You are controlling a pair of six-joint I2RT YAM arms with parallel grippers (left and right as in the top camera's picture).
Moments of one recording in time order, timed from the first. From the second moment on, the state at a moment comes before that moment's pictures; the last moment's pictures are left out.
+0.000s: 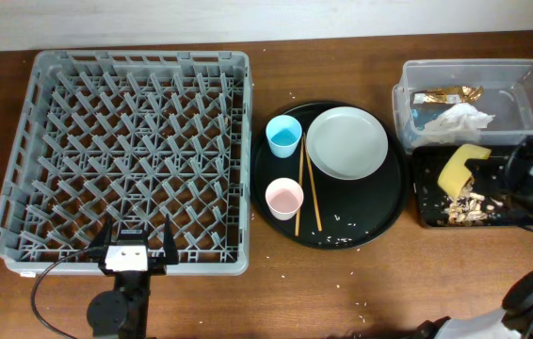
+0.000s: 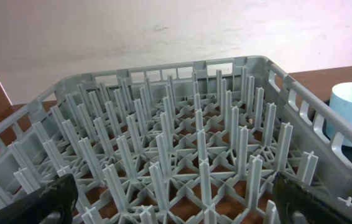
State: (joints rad) left arm 0.04 0.01 0.01 -0.08 0.03 0.11; right arm -0.82 1.74 1.17 -0.99 -1.23 -0.32
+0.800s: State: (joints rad) left arm 0.04 0.01 0.01 -0.08 0.03 0.11; right arm -0.94 1.77 1.16 -0.85 -1.52 0.26
